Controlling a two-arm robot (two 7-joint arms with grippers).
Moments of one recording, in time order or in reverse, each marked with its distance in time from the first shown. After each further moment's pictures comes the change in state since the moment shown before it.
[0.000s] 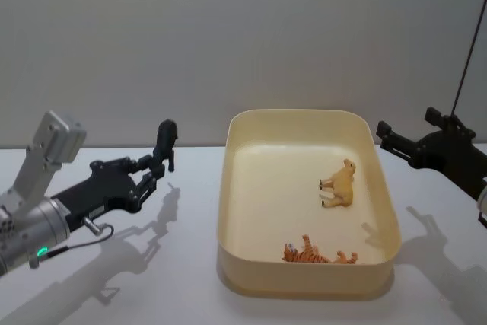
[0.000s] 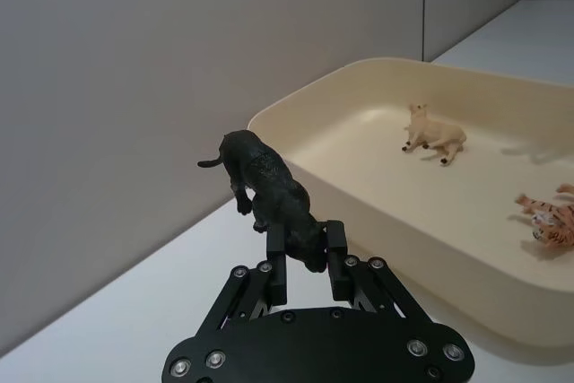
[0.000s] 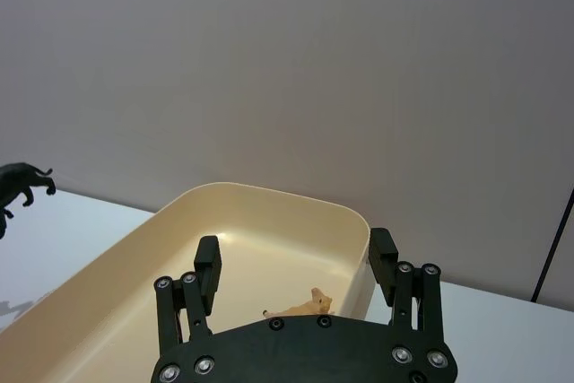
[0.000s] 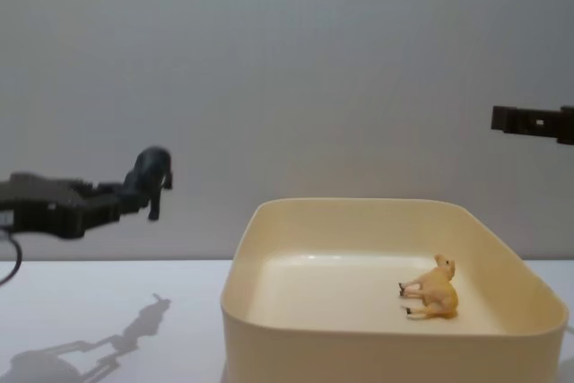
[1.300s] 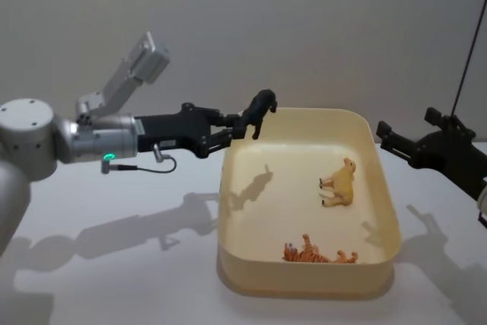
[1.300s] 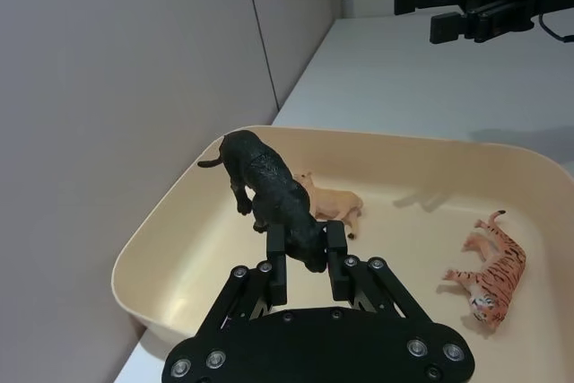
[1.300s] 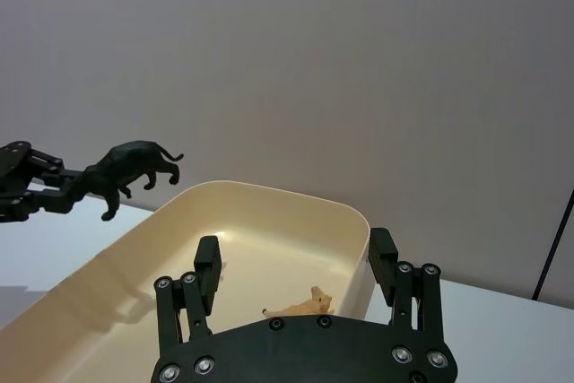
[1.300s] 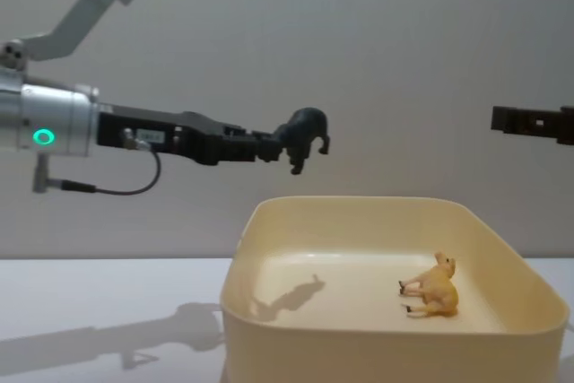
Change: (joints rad) left arm -0.596 -0.288 0.121 0.665 0.197 -0.062 -0.594; right arm 0.000 0.000 0.000 0.000 0.000 0.000 0.000
